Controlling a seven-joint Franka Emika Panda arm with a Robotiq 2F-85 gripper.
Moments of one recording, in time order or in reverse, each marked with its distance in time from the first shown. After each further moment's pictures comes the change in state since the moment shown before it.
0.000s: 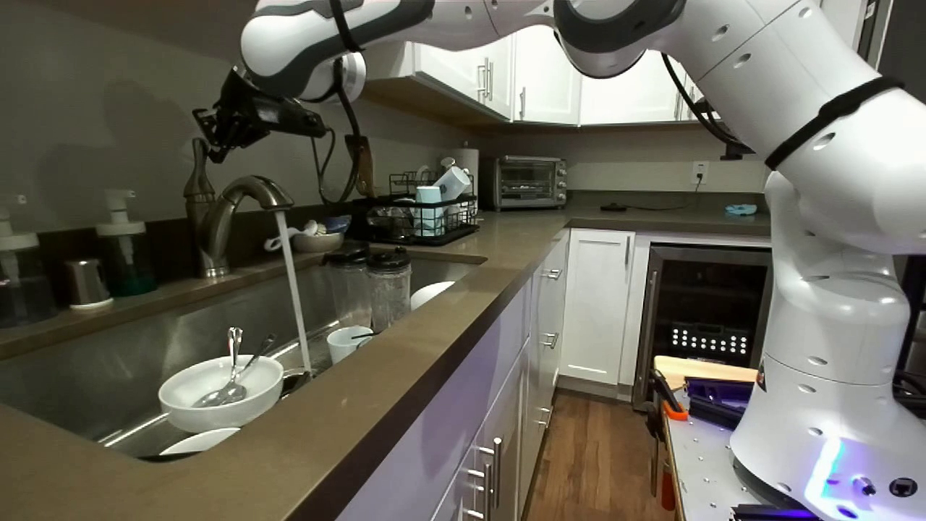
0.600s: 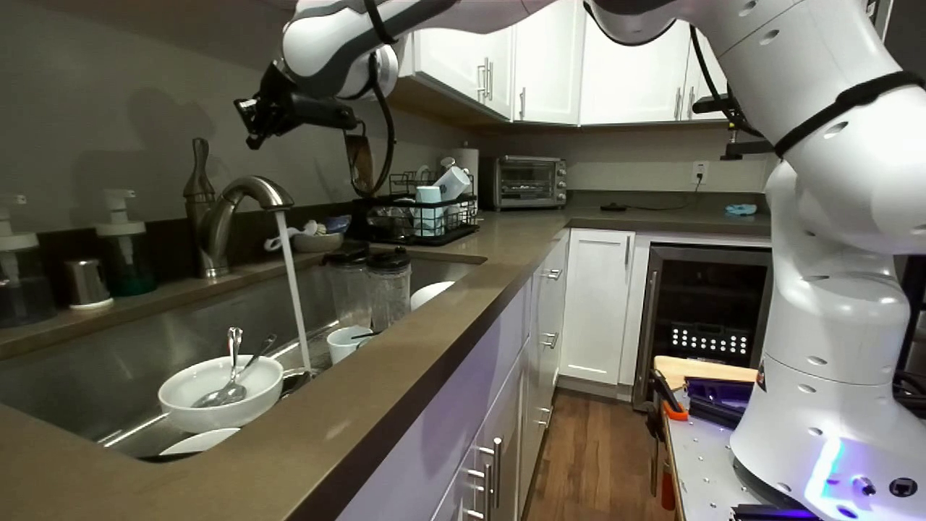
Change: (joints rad) arm -0.007 -0.154 -0.065 -0.229 -0.002 0.129 0.004
